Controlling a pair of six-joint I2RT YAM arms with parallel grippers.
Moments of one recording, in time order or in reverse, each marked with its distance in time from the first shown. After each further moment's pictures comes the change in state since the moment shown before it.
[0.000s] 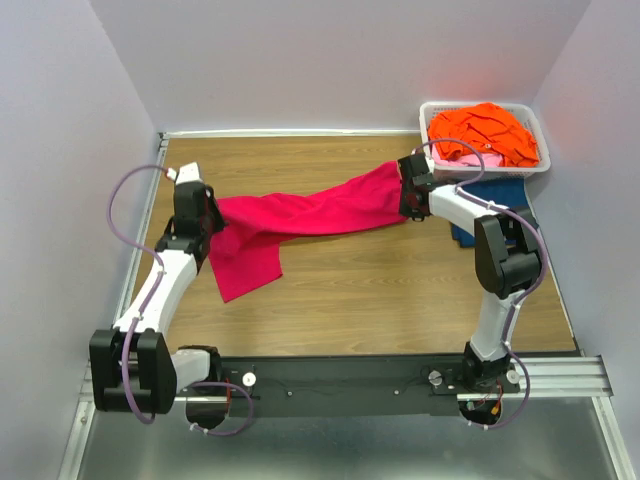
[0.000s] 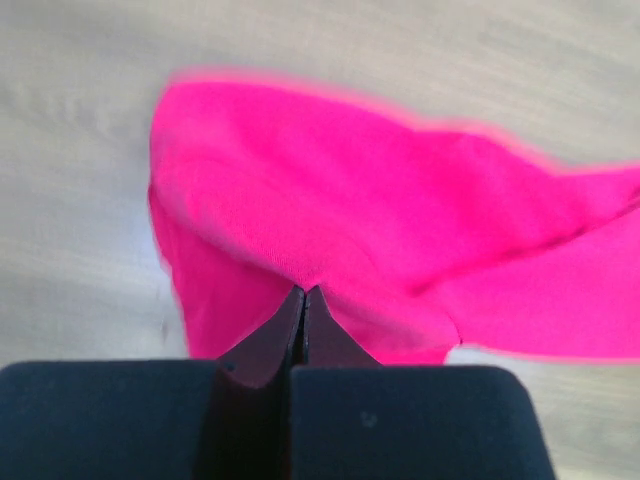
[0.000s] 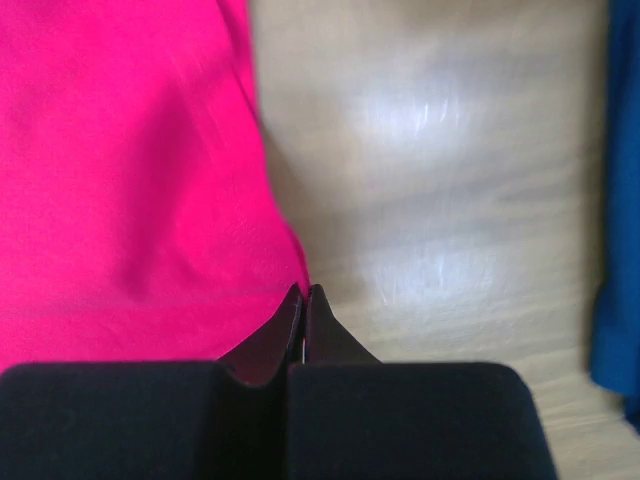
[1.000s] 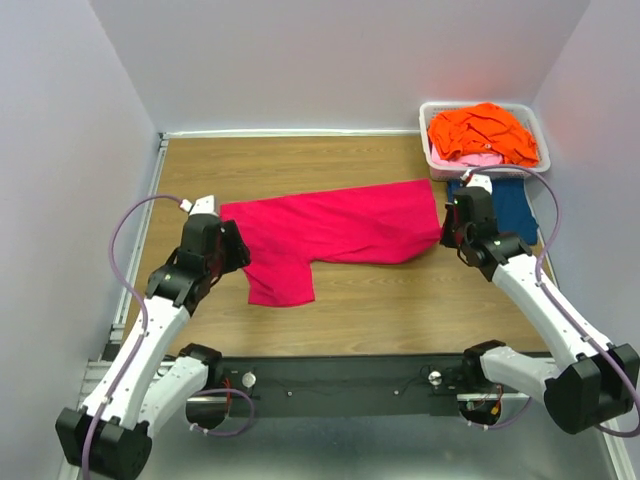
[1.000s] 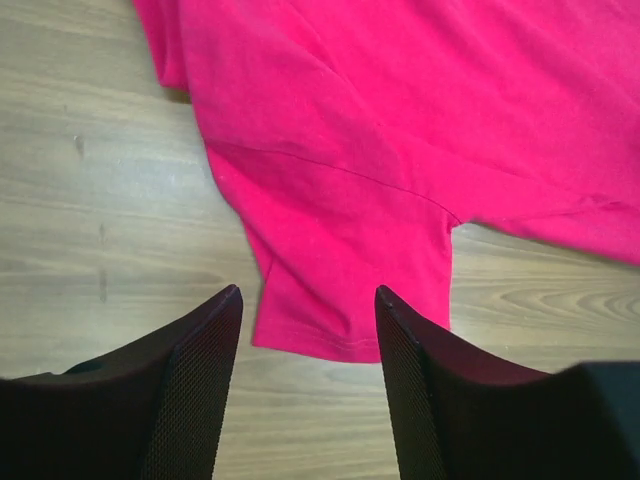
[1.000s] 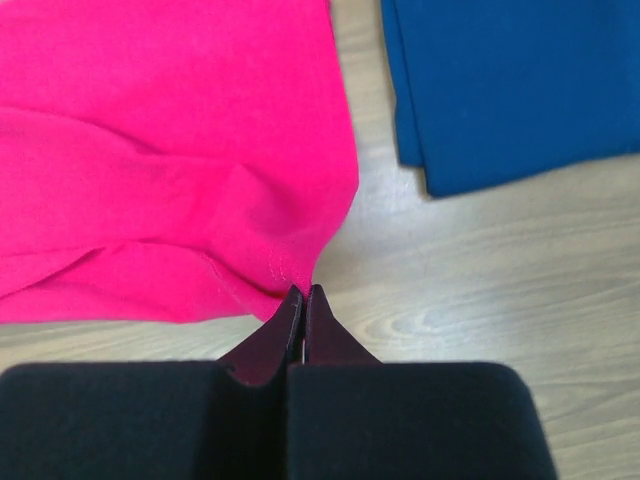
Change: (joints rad) left arm -0.251 -0.323 0.010 -0.460 -0.007 -0.148; right arm -0.007 -0.839 -0.398 -0.177 0.048 -0.049
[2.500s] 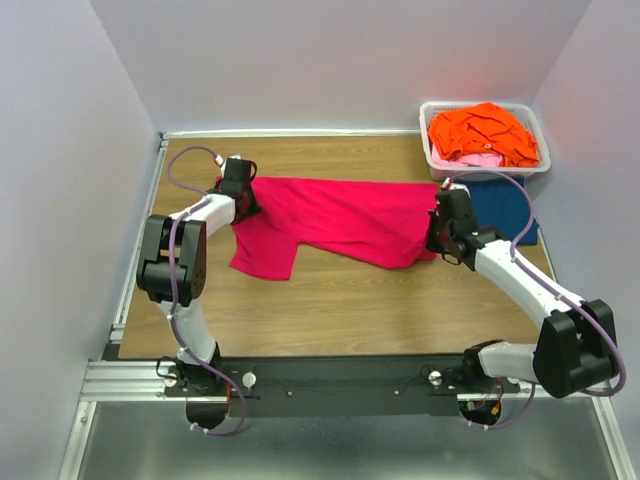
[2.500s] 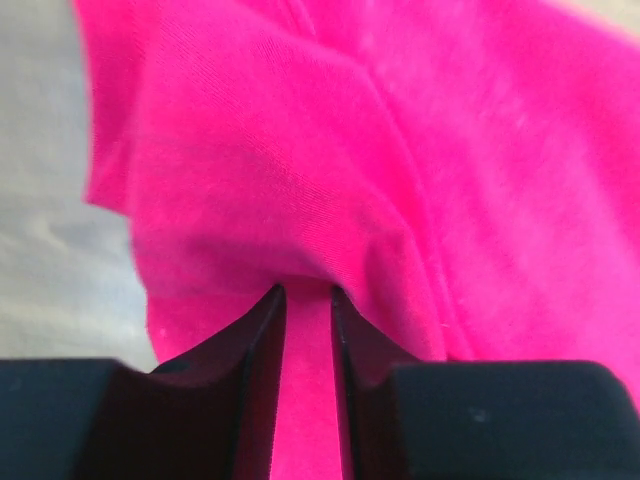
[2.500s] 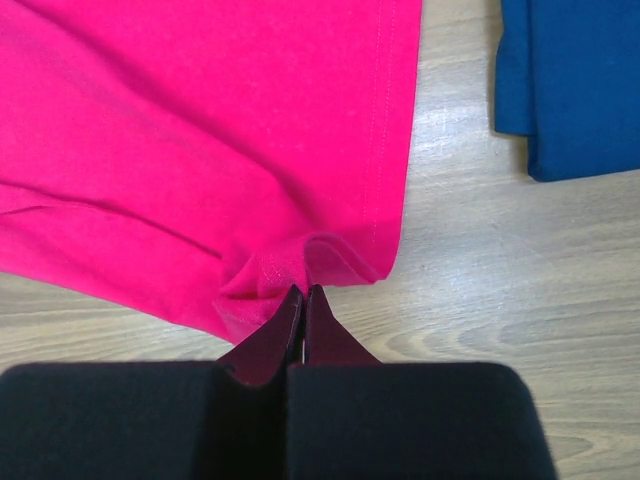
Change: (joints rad) left arm 0.134 1.012 0.389 0.435 -0.016 0.048; right arm 0.000 0.175 -0.064 0.103 -0.135 0.043
